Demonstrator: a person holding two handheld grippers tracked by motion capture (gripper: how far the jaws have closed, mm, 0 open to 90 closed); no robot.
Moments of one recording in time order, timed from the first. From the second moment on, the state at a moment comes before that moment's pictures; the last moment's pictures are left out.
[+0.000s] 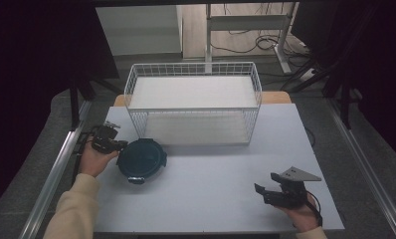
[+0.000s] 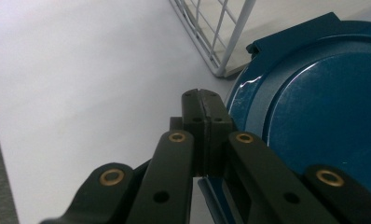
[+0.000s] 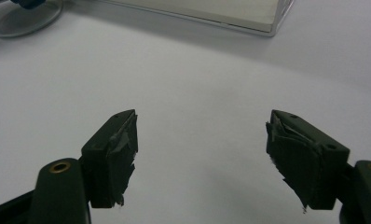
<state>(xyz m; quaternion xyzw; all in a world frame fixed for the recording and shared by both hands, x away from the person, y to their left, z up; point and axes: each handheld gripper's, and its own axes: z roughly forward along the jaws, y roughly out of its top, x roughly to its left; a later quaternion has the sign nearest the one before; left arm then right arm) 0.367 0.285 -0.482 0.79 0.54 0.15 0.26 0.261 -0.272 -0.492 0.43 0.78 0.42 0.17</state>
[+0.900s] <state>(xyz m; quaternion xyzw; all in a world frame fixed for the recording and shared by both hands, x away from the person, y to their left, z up) 0.352 0.236 -0.480 0.81 0.50 0.12 0.27 0.258 -0.271 -0.489 0.43 0.78 0.43 0.17</state>
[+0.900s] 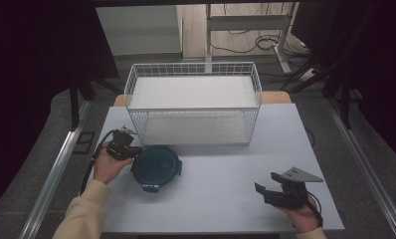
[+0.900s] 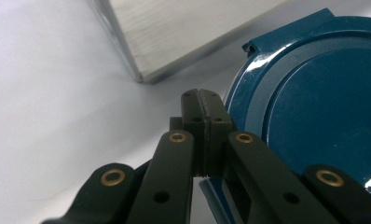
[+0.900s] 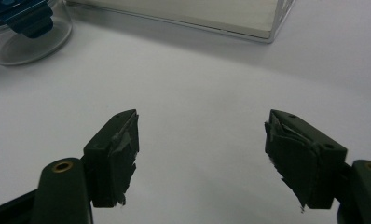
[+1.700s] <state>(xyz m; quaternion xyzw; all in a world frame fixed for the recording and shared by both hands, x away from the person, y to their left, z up) 0.334 0.187 -0.479 0.83 0.46 0.09 0.29 0.259 -0.272 -0.490 0.43 0.78 0.42 0.17</state>
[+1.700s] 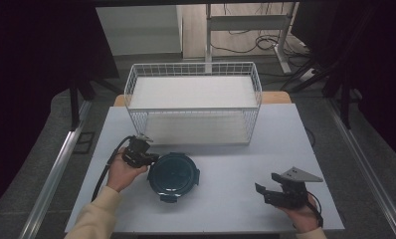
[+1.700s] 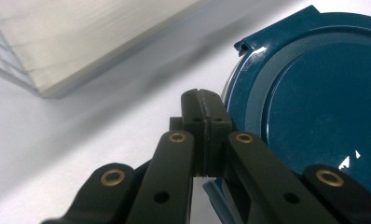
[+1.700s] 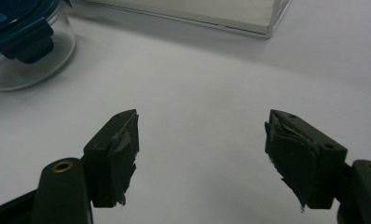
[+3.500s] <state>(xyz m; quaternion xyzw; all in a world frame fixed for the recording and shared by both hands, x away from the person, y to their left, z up) 0.240 0.202 -0.468 0.76 0.47 0.11 0.43 0.256 -0.270 -0.490 0.41 0.77 0.45 0.18</state>
